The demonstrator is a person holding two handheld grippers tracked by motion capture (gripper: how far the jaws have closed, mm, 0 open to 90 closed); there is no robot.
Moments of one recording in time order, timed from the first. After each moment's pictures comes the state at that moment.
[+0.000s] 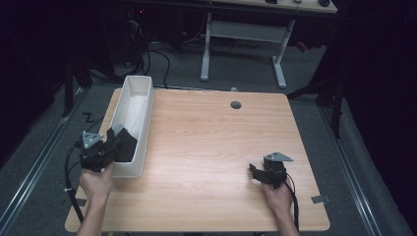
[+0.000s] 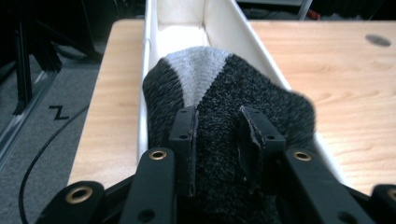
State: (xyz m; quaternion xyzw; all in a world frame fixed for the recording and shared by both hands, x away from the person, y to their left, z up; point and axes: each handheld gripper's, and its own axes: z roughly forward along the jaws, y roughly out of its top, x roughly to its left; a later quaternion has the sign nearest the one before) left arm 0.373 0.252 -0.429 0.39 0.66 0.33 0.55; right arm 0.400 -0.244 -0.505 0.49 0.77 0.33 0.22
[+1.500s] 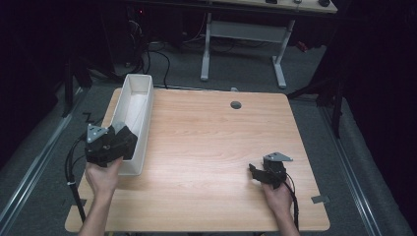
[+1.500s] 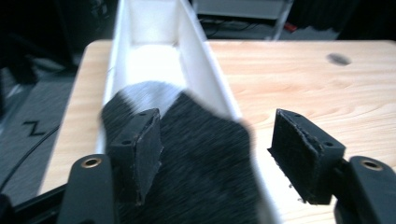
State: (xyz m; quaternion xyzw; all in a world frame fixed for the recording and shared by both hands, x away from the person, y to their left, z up) left arm 0.374 0.226 -0.393 0.39 0.63 0.30 0.60; right arm 0.400 -0.244 -0.505 0.49 0.78 0.34 0.22
